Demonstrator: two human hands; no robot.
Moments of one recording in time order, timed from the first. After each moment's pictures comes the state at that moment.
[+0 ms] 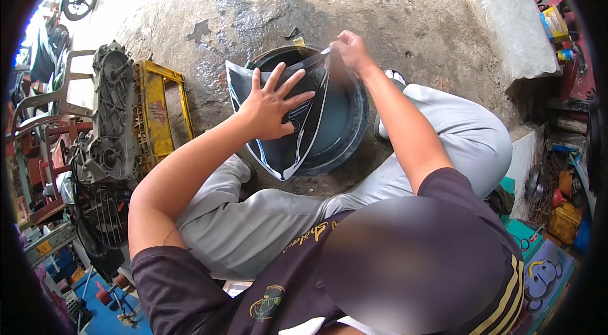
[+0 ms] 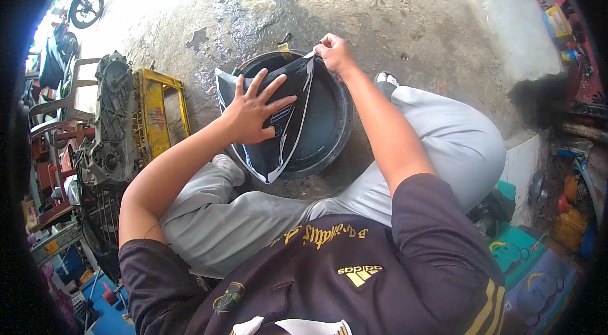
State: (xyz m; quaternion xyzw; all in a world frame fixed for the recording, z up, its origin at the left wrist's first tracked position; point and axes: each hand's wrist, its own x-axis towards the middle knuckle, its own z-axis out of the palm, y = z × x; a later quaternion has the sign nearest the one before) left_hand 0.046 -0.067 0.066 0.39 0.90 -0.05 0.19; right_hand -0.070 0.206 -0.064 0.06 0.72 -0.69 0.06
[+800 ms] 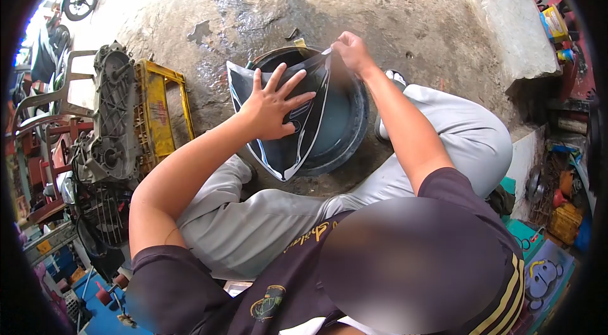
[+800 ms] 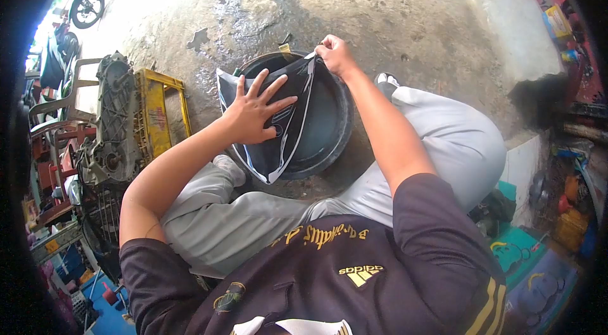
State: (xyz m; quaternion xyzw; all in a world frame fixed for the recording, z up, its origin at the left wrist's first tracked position) left_hand 0.046 -0.068 0.066 0.39 0.90 -0.04 0.19; right_hand -0.072 0.210 -0.067 0.04 0.73 -0.68 0.08
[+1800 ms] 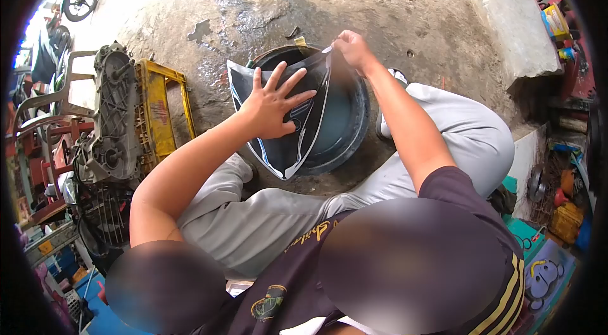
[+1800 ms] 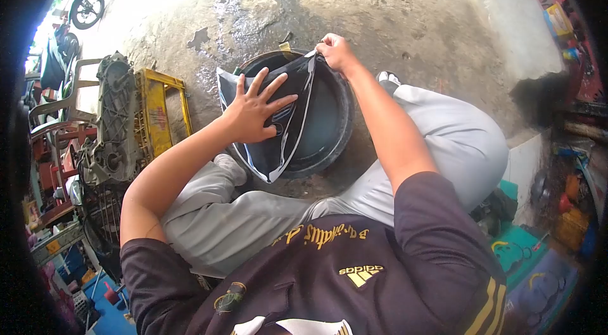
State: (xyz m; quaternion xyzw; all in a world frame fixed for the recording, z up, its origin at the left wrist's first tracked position) left_hand 0.045 -0.070 0.065 0.39 0.90 -0.03 0.18; right_hand -0.078 0.214 -0.068 0.05 0.72 -0.67 0.16
